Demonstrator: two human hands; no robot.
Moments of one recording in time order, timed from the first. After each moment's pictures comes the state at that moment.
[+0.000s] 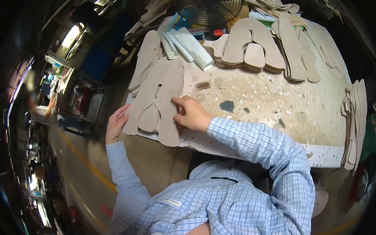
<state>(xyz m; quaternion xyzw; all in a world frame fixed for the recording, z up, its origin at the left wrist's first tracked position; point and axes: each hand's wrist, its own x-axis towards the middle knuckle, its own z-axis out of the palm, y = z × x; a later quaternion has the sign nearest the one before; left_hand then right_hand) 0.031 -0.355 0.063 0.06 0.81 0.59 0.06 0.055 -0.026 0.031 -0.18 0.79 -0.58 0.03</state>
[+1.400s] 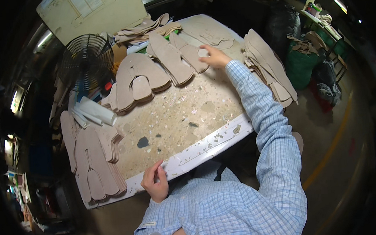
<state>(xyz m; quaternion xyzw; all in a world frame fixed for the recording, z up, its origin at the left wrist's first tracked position) 0.156 -0.061 0.011 0.32 0.79 0.51 -0.11 0.089 0.381 0.050 0.23 0.90 -0.36 -0.13</state>
